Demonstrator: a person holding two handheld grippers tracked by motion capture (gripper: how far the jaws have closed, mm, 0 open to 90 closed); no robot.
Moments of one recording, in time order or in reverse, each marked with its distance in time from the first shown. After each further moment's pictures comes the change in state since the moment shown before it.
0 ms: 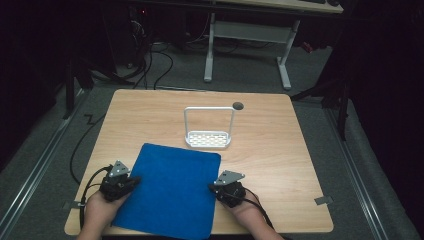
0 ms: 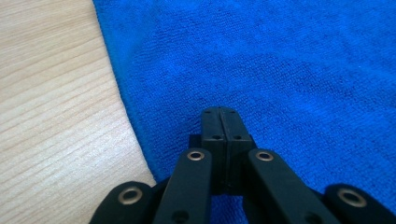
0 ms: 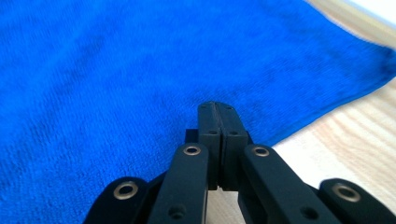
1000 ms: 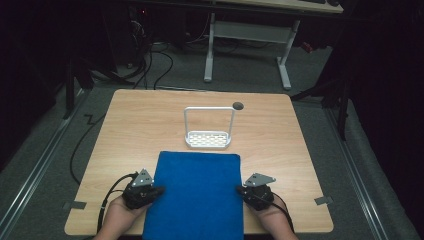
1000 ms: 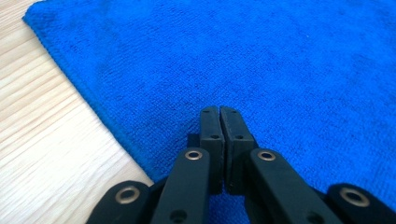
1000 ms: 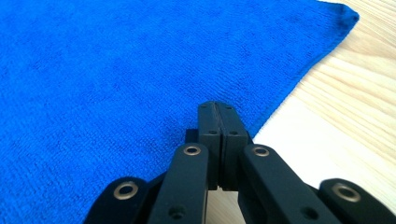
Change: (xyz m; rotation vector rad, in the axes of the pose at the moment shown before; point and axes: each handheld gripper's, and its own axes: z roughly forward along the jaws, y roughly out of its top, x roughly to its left) left arm -0.065 0.014 0.022 -0.005 -0.192 0.137; right arm -0.039 -0.050 -0.052 0.037 -0.118 0.123
